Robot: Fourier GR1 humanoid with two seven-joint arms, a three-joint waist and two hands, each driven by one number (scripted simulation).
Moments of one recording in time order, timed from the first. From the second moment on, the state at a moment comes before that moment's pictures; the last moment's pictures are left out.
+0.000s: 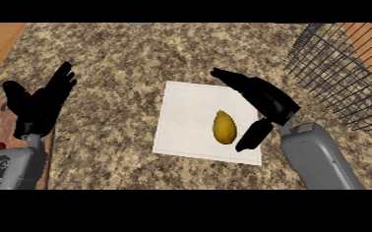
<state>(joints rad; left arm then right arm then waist) -0.21 0.36 0.07 -1.35 0.16 0.00 0.18 -0.43 -0.24 0.27 -1.50 0.48 0.44 0.08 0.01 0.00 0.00</state>
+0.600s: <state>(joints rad) -0.20 0.32 0.10 -1.36 0.12 -0.02 0.20 -0.43 -0.21 0.27 -1.33 0.64 0.43 -0.04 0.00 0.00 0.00</state>
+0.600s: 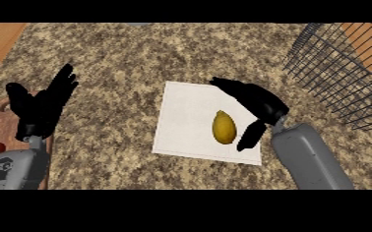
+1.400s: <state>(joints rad) -0.21 0.29 0.15 -1.39 0.10 -0.05 0.23 -0.37 -0.16 0.24 -1.35 0.71 0.47 -0.14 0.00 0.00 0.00</state>
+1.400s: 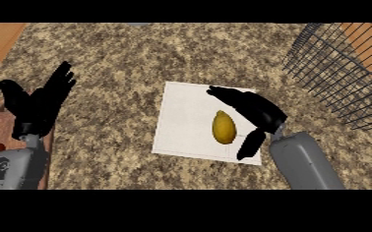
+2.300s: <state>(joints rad) -0.21 0.26 0.16 -1.41 0.06 -0.05 0.25 -0.39 -0.12 0.30 -1.20 0.95 0.35 -0.24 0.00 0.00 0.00</state>
